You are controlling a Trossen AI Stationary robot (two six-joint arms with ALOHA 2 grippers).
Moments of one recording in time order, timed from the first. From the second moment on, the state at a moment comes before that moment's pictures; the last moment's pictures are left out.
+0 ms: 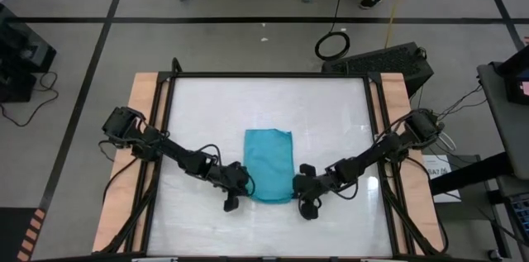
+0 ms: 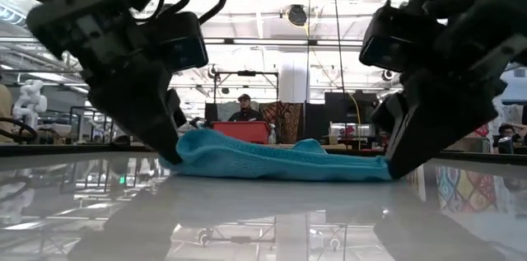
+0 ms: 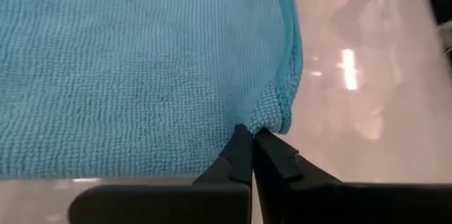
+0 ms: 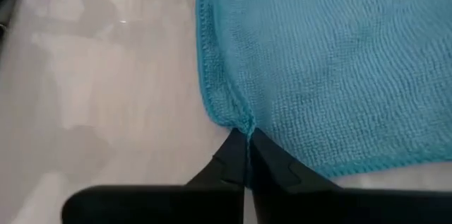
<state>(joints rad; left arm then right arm) -0.35 1.73 0.70 0.25 0.07 -0.52 0.44 1.73 0.72 0.19 0.08 0.57</state>
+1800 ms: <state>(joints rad) -0.35 1.73 0.70 0.23 -0.01 -1.08 0.42 1.48 0.64 0.16 0.09 0.19</state>
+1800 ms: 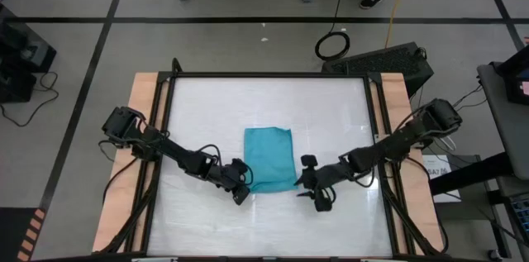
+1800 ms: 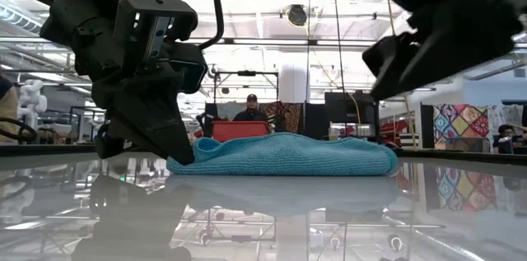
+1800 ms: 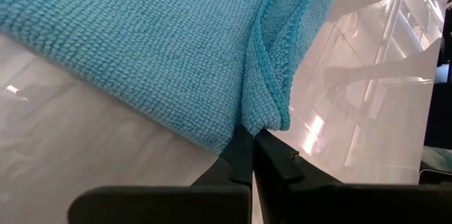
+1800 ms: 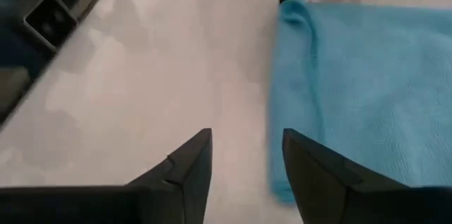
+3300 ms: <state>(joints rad) -0.32 1.73 0.70 0.22 0.02 -1.06 0.33 1.68 0.64 0.31 0.12 0.04</state>
